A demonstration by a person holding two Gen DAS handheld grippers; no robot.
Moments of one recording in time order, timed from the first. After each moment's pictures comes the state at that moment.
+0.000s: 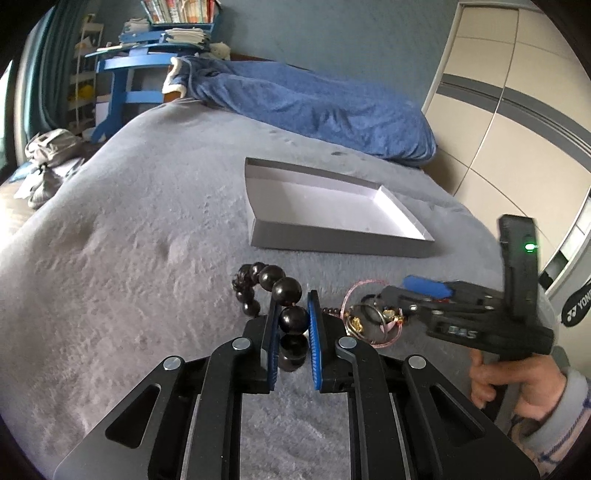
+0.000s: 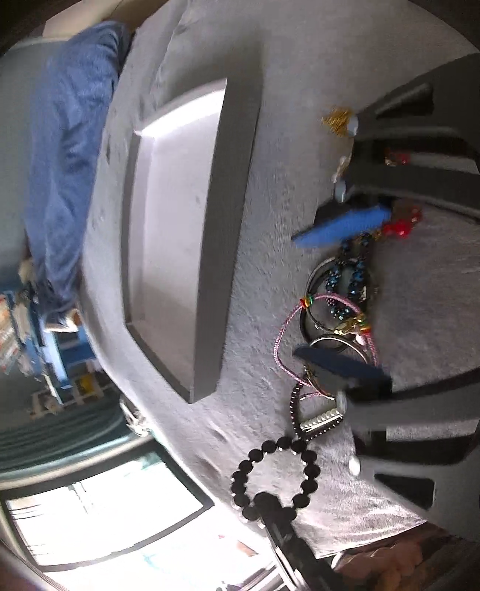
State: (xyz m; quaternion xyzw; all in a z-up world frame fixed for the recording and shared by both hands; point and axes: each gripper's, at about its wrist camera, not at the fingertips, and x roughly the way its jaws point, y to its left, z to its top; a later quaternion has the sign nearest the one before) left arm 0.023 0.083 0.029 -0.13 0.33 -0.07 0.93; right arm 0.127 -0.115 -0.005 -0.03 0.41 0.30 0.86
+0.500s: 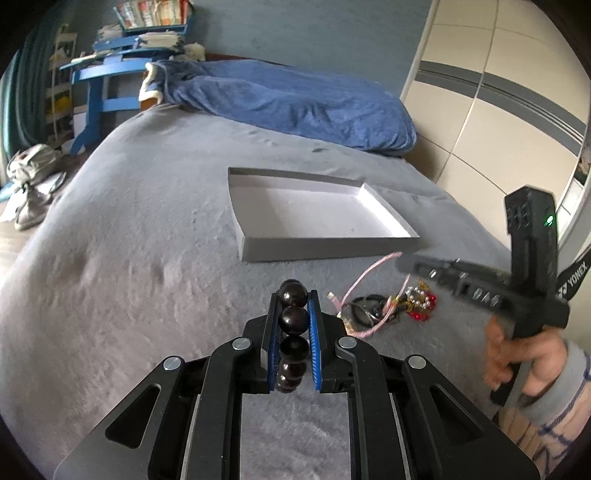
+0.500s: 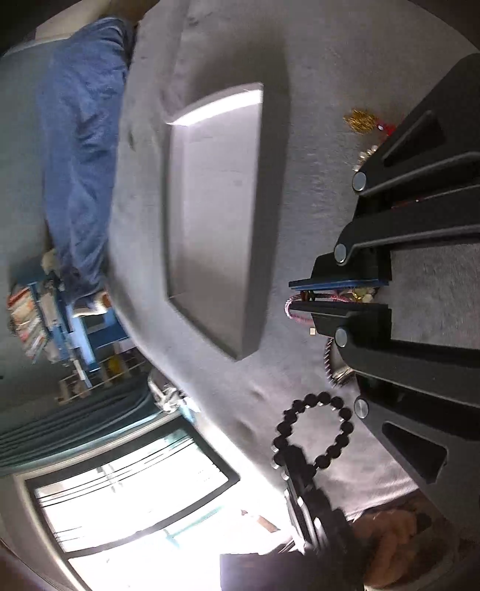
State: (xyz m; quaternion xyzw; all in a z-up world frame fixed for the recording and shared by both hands) left arm 0.027 0.094 0.053 -0.09 0.34 -0.12 0.93; right arm 0.106 -0.126 0.047 0.03 0.36 0.33 0.87
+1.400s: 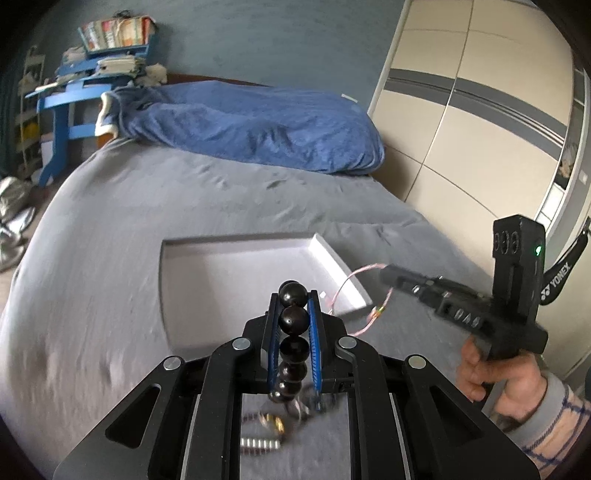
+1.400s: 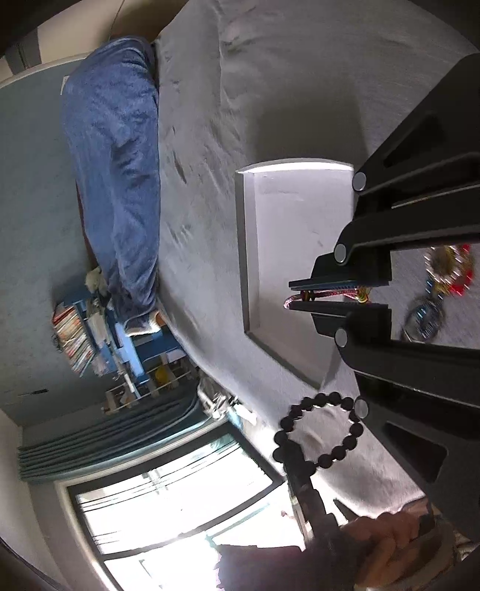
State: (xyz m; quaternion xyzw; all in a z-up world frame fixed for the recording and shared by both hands) left arm 0.106 0.030 0.125 -0.09 0.31 -0.16 0.93; right arm 0.171 -0.183 0.096 0.06 0.31 0.31 0.90
